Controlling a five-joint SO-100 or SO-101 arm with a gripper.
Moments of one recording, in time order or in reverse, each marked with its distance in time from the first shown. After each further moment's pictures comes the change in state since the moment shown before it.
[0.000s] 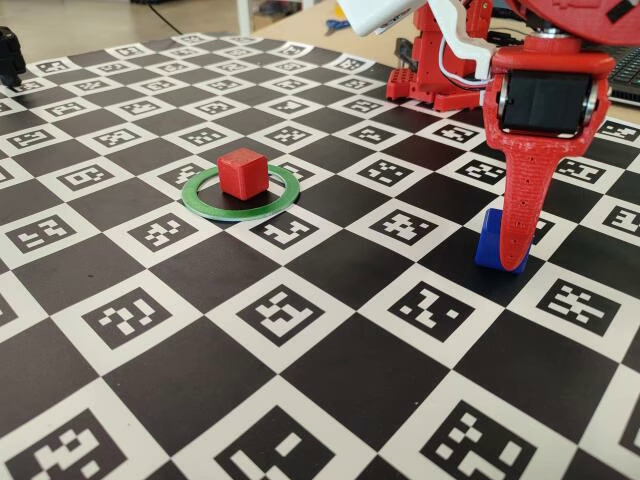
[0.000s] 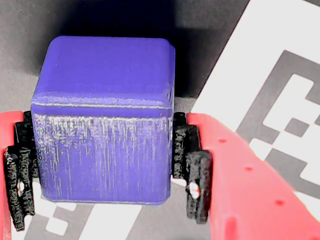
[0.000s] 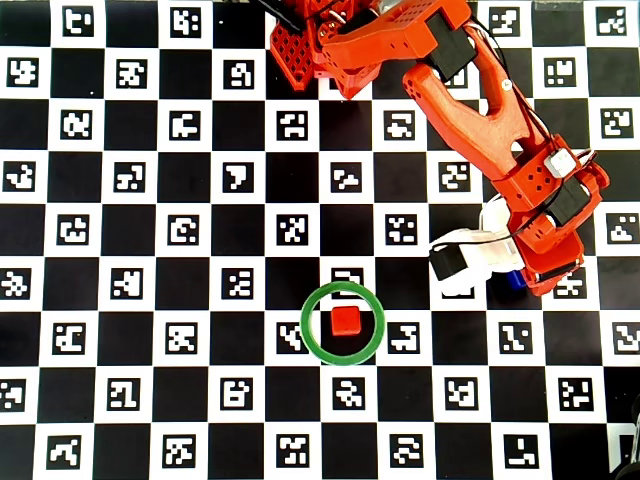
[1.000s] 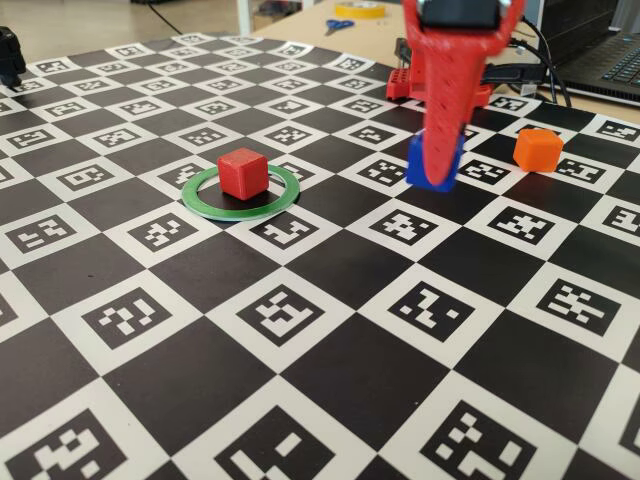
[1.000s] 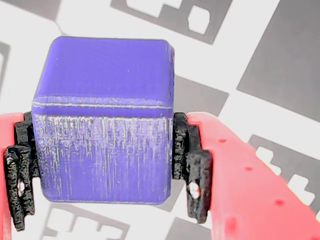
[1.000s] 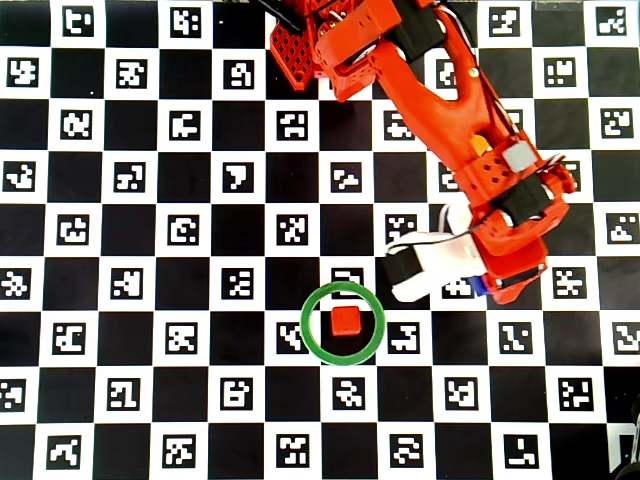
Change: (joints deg) arm 12.8 18.4 4.6 11.6 -9.7
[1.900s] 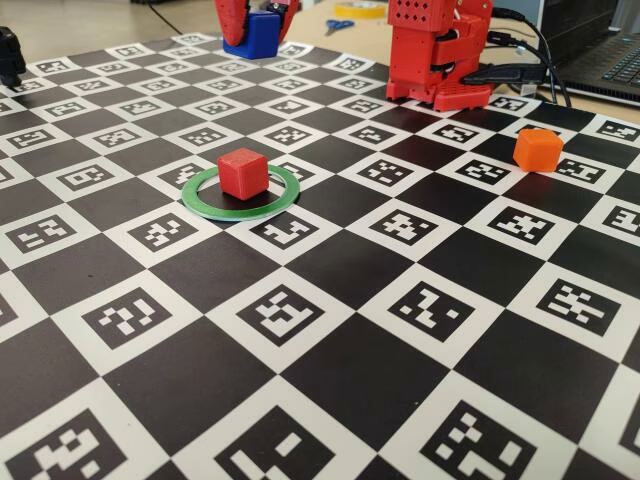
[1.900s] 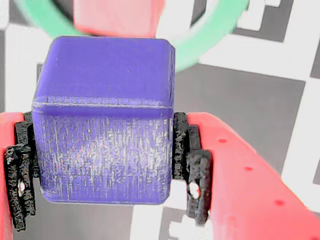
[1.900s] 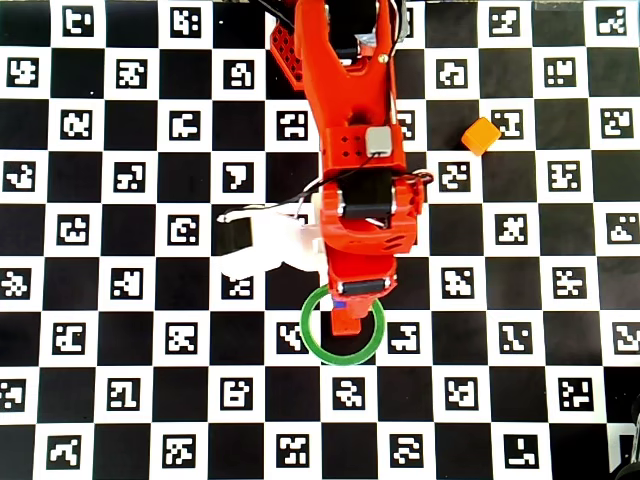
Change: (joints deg) arm 26.5 5.9 -2.9 9.4 -14.9
